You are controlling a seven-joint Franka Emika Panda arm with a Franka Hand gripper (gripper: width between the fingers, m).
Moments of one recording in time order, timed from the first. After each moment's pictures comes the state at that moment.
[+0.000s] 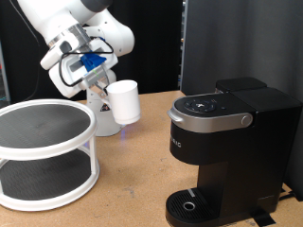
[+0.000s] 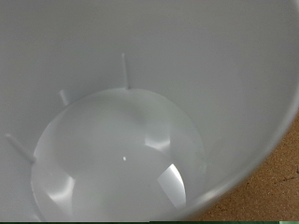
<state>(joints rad) 0.21 -0.70 -0.59 -2.81 0.37 2.39 -0.60</state>
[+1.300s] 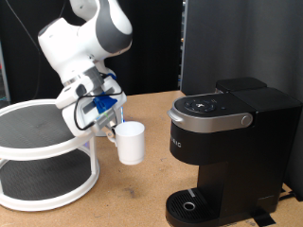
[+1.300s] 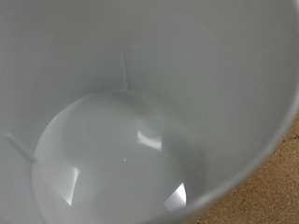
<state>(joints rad) 0.47 -0.43 -0.73 -2.86 0.59 2.73 -0.82</state>
